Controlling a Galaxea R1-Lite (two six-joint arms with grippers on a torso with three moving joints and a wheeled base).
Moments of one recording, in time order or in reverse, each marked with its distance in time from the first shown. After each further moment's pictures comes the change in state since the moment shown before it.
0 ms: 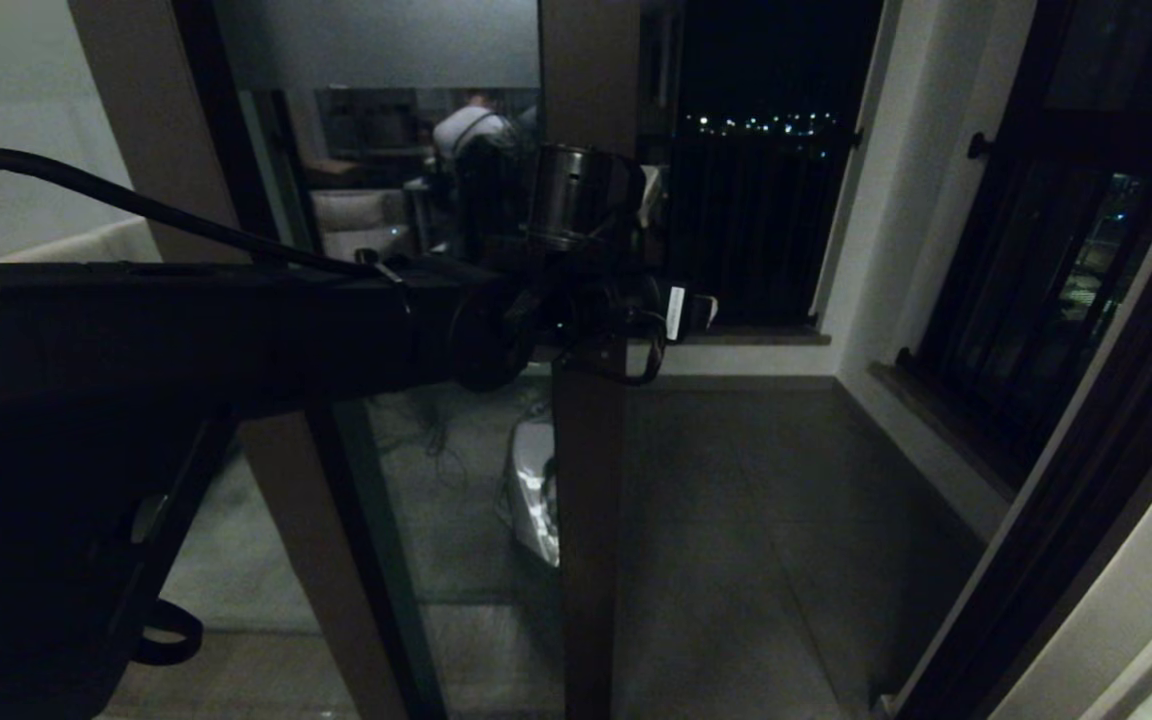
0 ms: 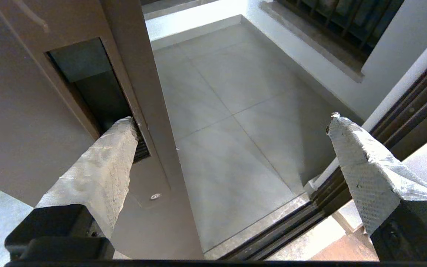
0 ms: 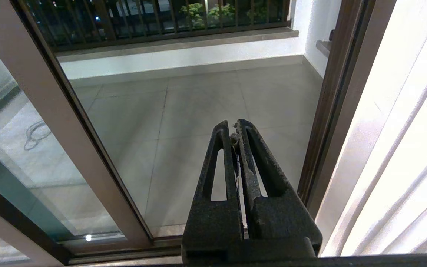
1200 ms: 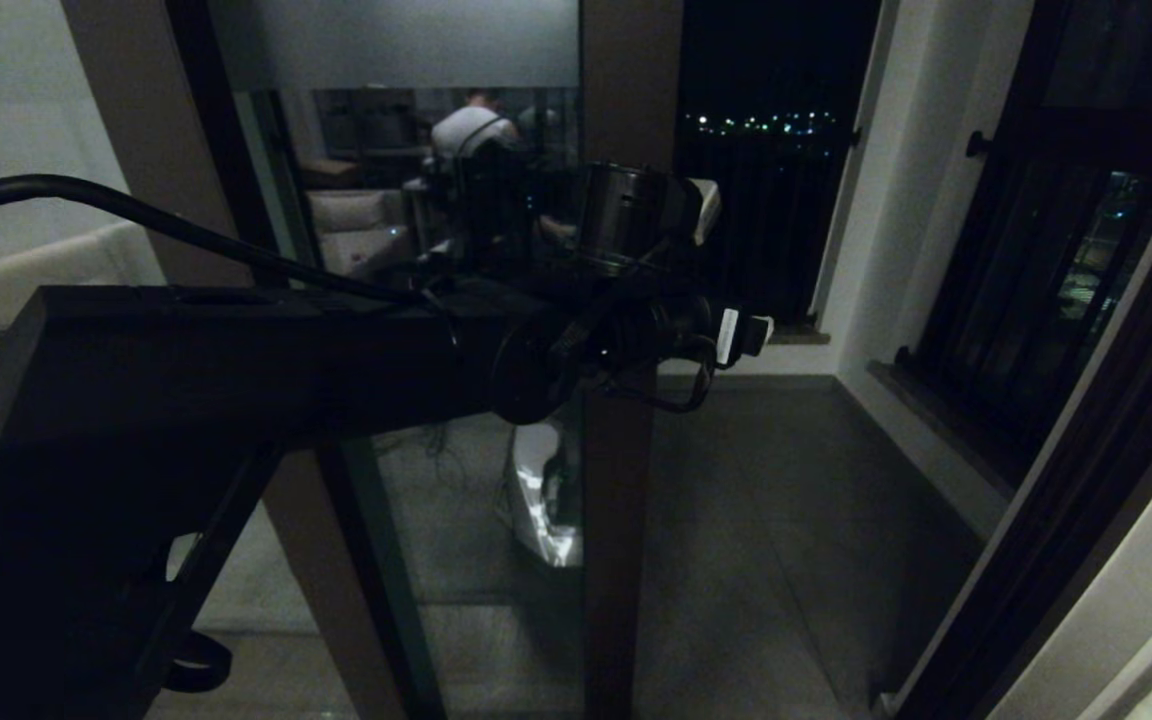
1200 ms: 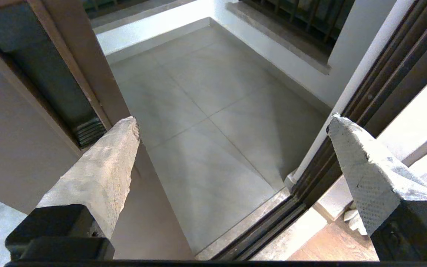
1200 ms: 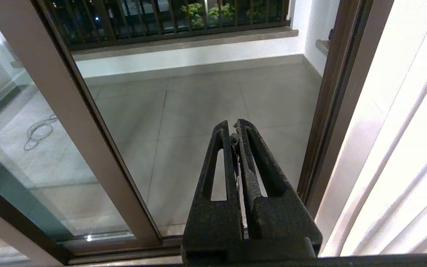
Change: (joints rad) left arm -0.043 0.021 0.000 -0.039 -0.010 0.000; right arm 0.000 0.000 0.000 0.000 0.000 0.000
